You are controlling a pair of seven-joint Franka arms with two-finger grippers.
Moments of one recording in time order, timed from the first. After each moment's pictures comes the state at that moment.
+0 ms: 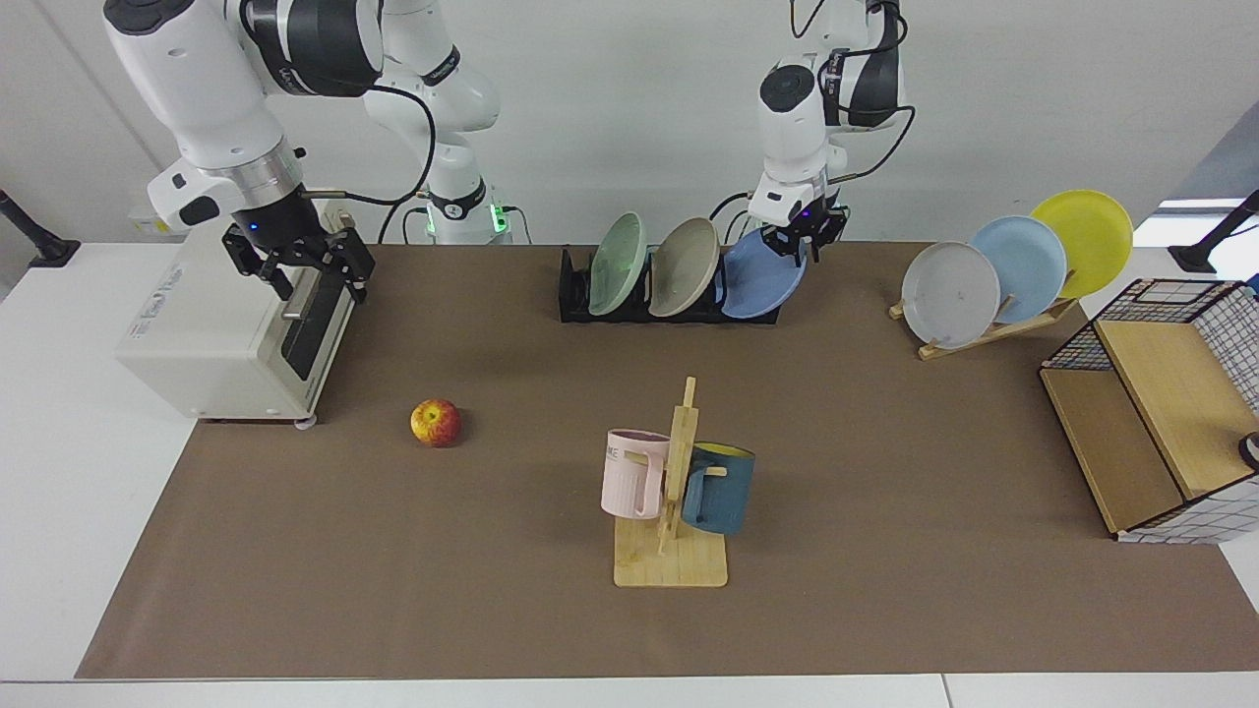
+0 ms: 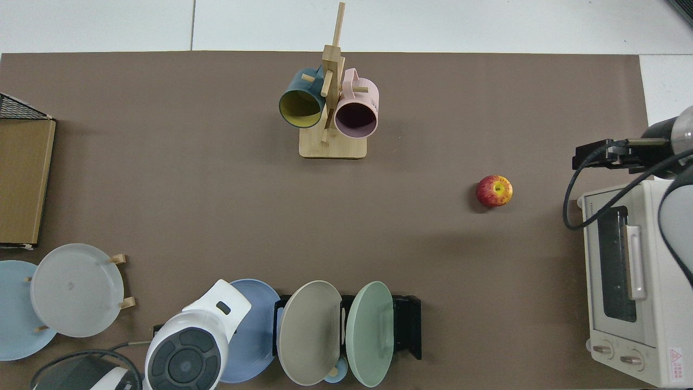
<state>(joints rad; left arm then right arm) 0.01 -0.52 -0.51 -2.56 0.04 1.94 -0.45 -0.04 0.03 0.03 -1.69 0.01 1.80 0.07</state>
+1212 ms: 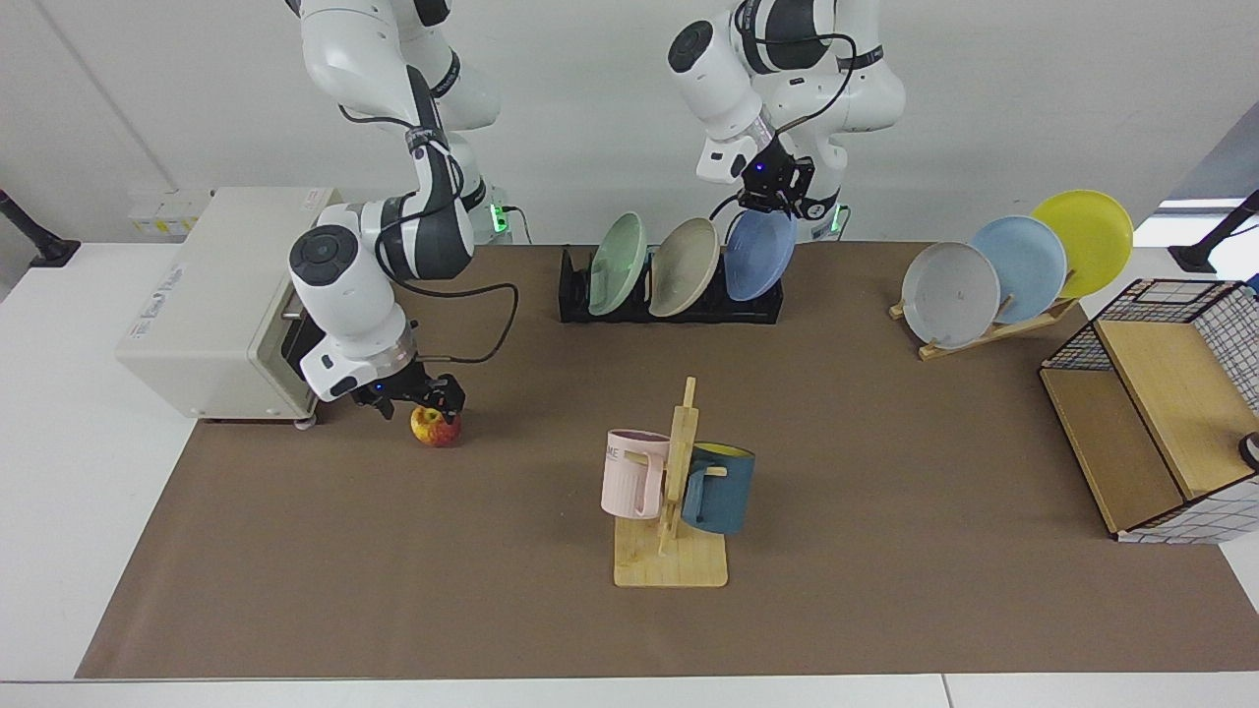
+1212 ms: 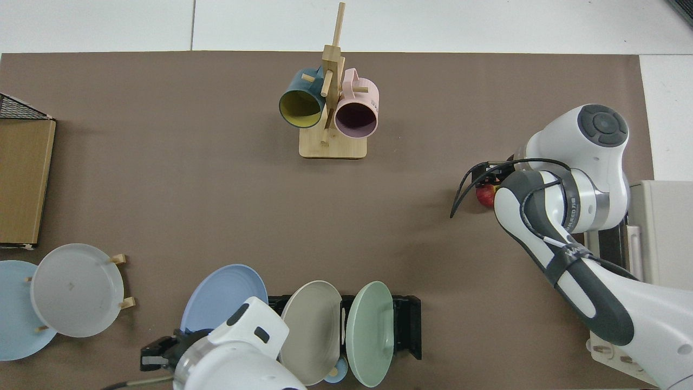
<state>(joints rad) 0.08 -0.54 -0.69 -2.19 0.24 1.55 -0.50 0.05 0.34 0.02 -1.90 0.01 2.17 0.19</state>
